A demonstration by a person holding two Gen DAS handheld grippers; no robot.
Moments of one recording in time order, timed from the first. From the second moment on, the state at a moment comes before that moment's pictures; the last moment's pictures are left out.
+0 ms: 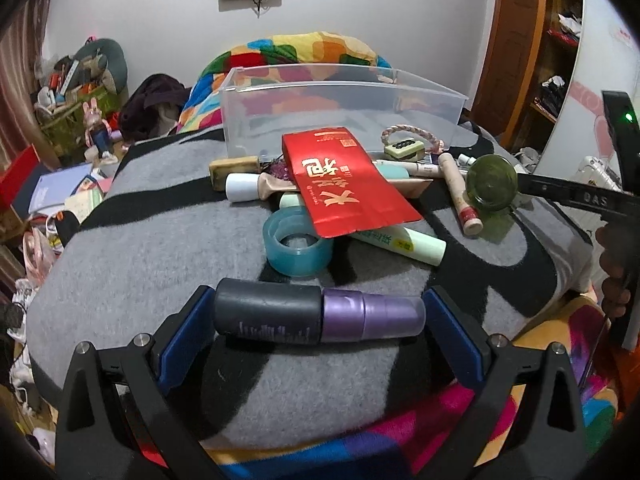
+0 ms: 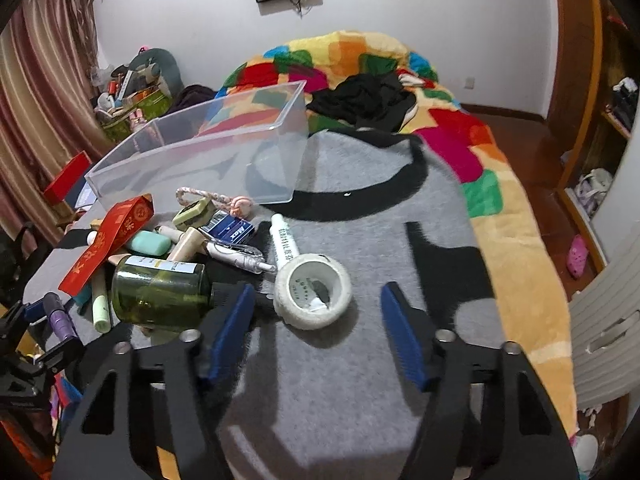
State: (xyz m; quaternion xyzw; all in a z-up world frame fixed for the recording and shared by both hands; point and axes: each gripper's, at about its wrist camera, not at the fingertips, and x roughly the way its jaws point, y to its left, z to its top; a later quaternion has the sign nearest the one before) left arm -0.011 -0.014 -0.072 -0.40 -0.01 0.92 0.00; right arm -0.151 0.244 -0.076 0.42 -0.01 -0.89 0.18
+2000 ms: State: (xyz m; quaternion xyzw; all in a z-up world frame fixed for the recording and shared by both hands) left arm -0.203 -0.048 -0.013 -0.42 -0.07 0.90 -0.01; right arm -0.270 0.120 -0.034 0.43 0.06 -0.86 0.26
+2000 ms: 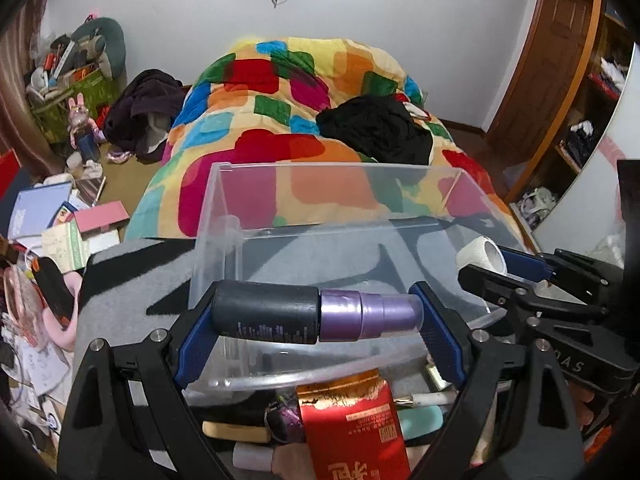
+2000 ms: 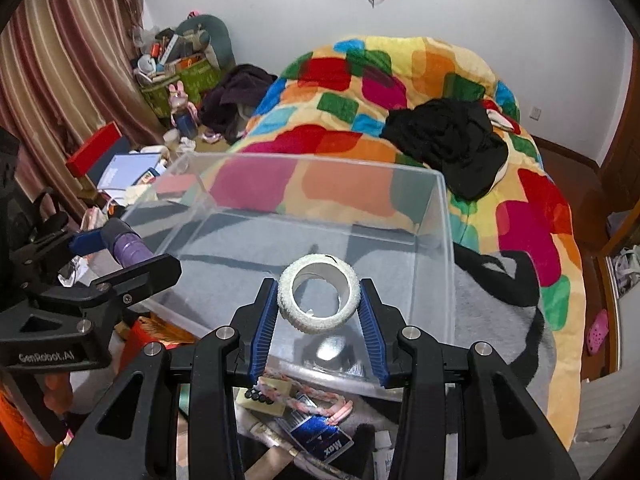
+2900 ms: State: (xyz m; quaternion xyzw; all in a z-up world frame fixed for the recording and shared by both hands) left arm -0.160 -0.031 0.012 -0.40 -0.04 0.91 0.00; right arm -0.223 0.144 0.001 0.38 0.07 -0.88 0.27
